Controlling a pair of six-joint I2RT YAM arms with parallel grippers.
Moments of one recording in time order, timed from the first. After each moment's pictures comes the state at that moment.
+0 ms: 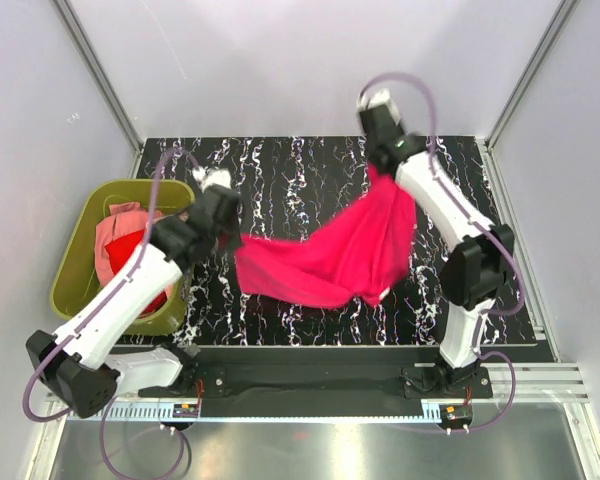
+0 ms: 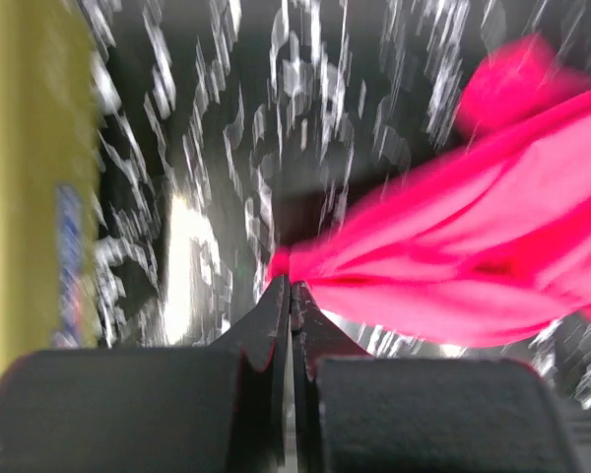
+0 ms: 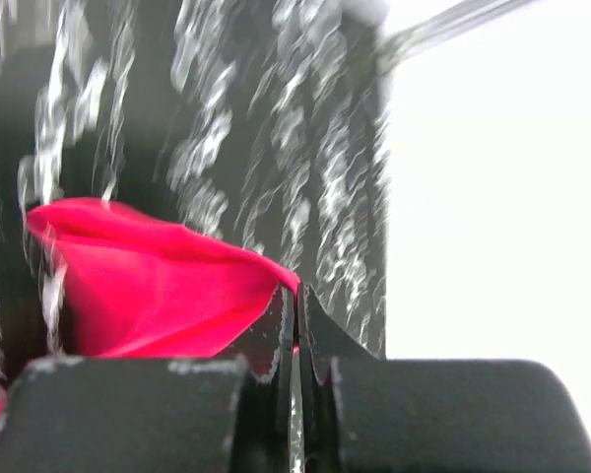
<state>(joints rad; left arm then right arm) -0.62 1.17 1.17 -0.92 -0.34 -0.58 0.44 1.90 1.80 -0.72 0.75 -0.17</state>
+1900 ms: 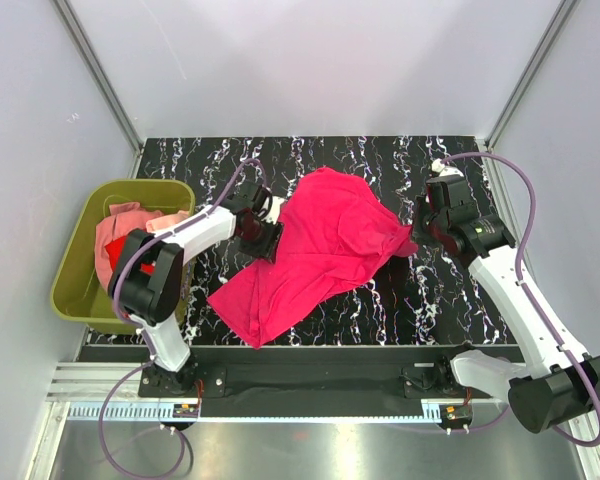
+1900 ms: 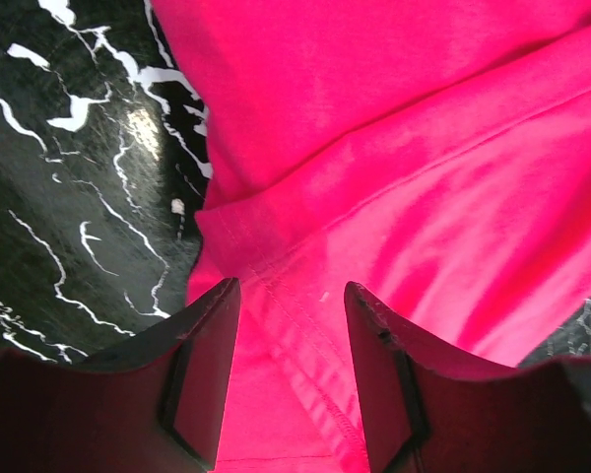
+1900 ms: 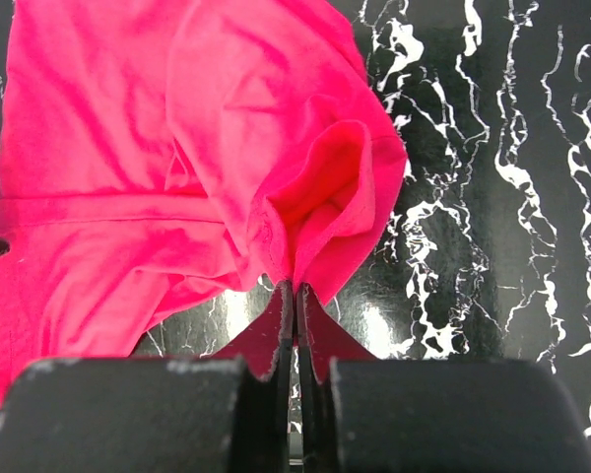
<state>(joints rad) -0.44 1.76 1.19 -0.63 0.20 -0.07 0.33 1.13 1.17 -0.83 0.16 0.42</state>
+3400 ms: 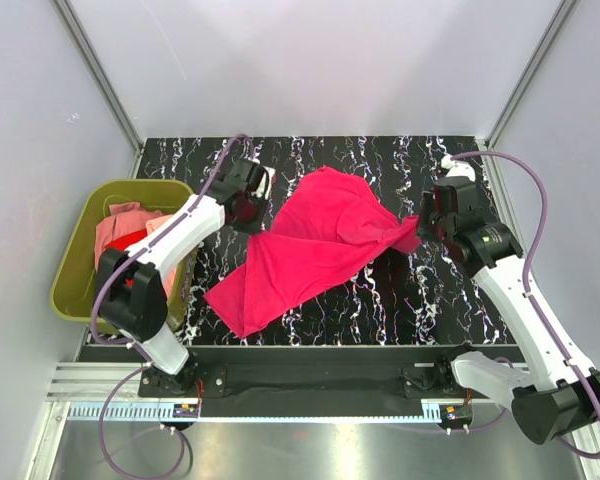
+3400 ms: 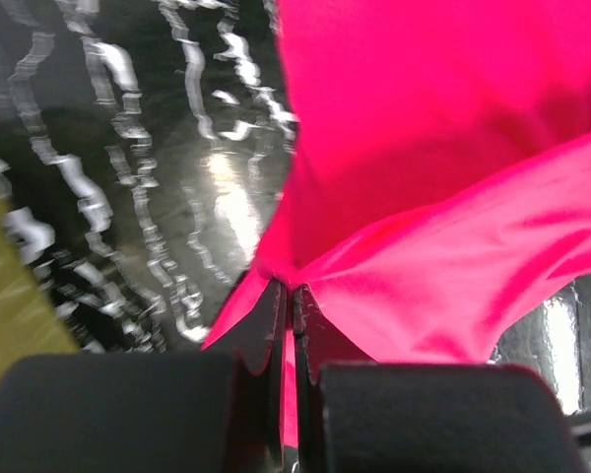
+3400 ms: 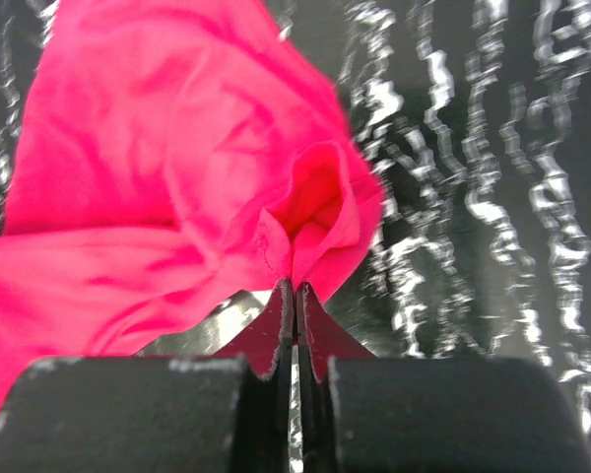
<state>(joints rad) -0.46 1.64 1.35 -0.77 -0.03 -0.13 0.33 1.06 1.14 -0.75 0.21 0.41</state>
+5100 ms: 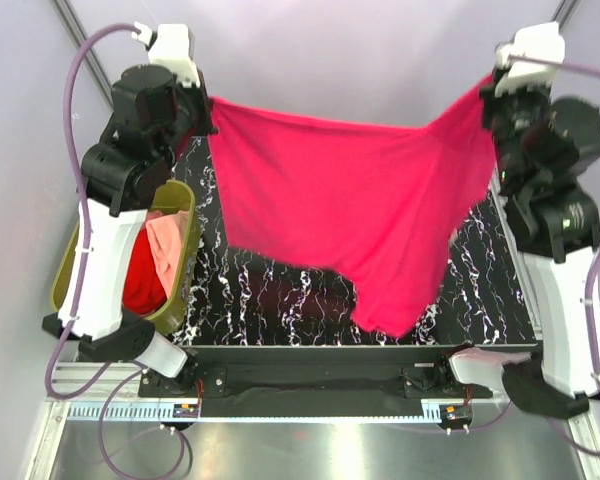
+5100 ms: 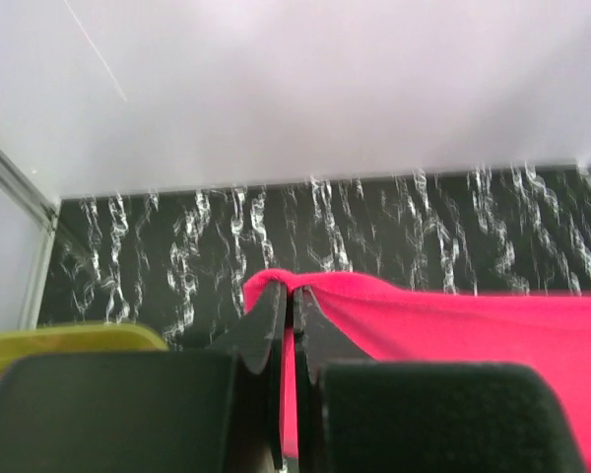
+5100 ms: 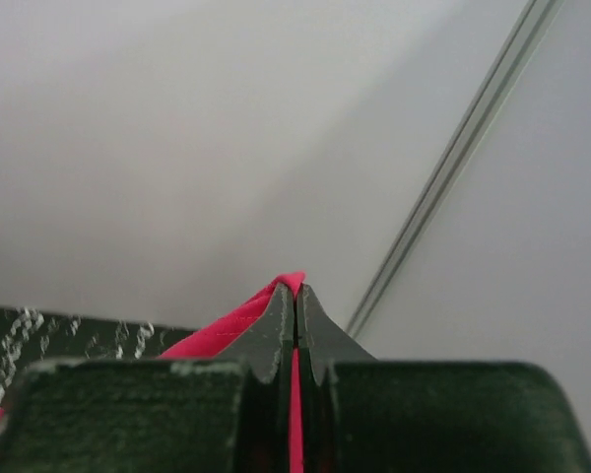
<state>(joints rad) -0.47 1.50 2.25 -0.95 -0.31 -0.14 0.33 1.20 1.89 -0.45 0.37 -0.41</state>
